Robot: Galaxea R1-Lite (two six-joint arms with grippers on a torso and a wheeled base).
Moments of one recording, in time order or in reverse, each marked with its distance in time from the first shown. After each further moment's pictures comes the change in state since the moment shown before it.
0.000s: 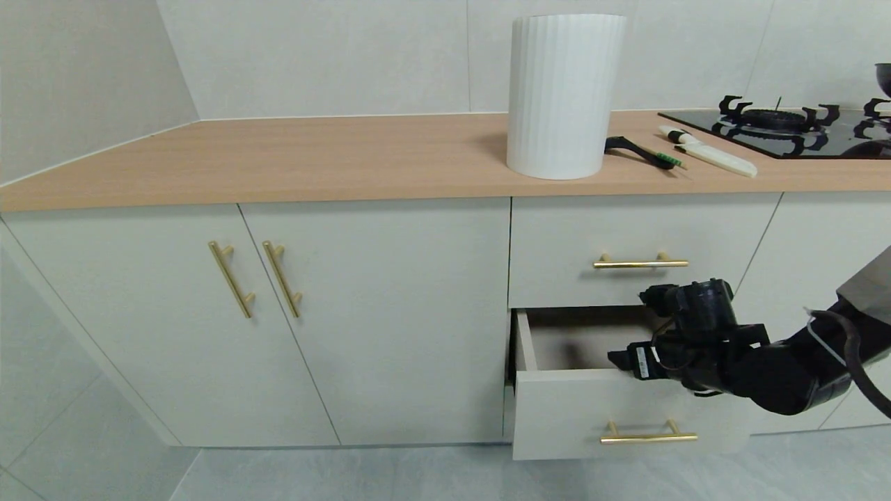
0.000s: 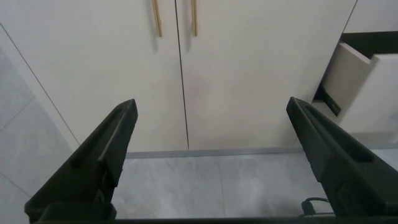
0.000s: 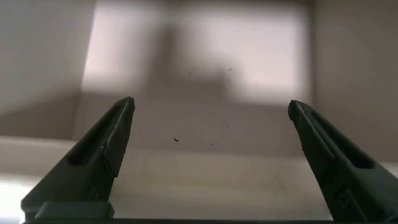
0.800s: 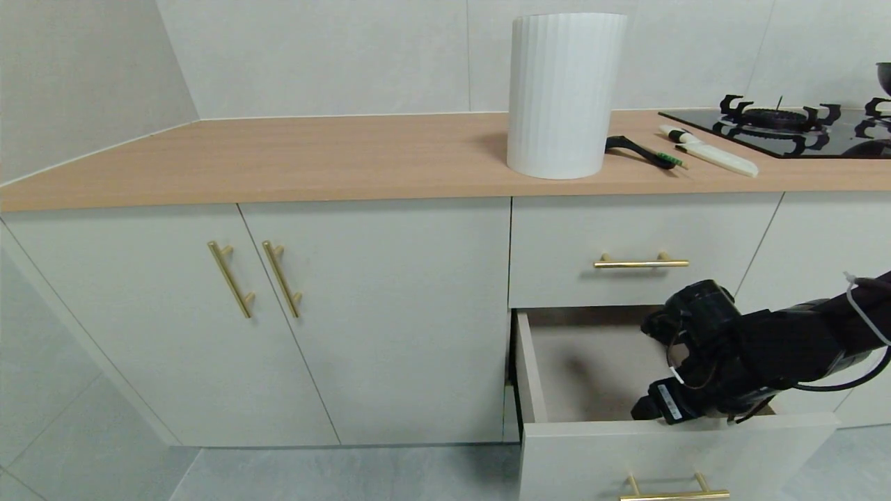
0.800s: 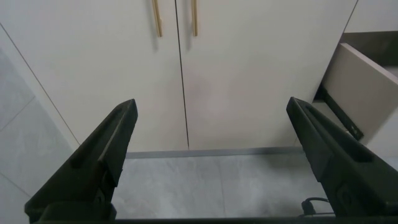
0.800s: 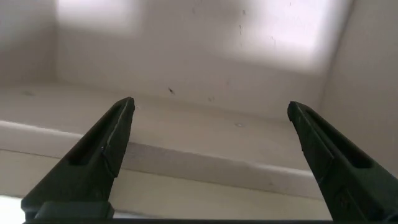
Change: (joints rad) left arm 0.000 0.000 0.000 0.000 0.000 0.000; right arm 0.012 -0.100 -0.116 0.645 0.066 -0.069
